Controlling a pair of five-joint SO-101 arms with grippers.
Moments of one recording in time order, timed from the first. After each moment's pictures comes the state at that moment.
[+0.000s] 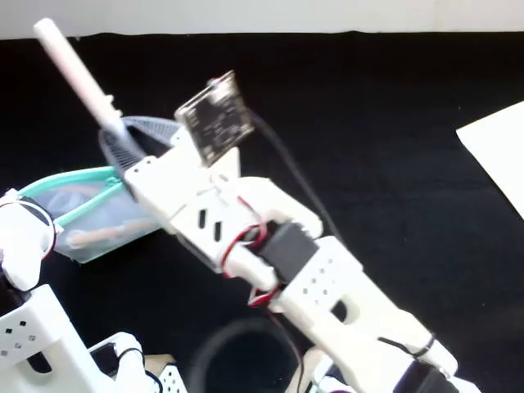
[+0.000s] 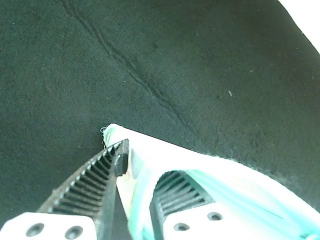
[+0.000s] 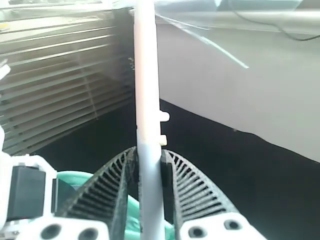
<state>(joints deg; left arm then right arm) -36.9 -46.8 30.5 74.6 -16.0 -55.7 -30.0 18.8 21.3 -6.5</state>
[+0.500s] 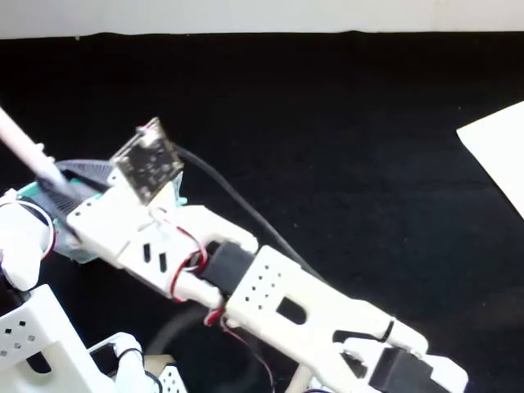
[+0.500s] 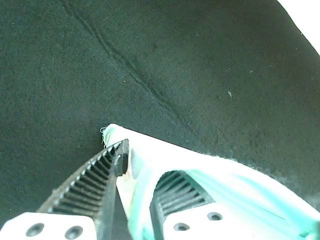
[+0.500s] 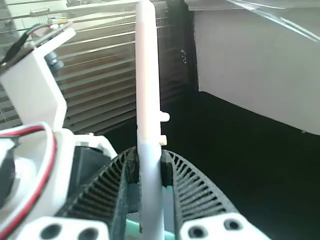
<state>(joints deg) -36.8 -46.8 30.5 74.6 -16.0 -65.7 -19.8 20.6 8.6 -10.0</state>
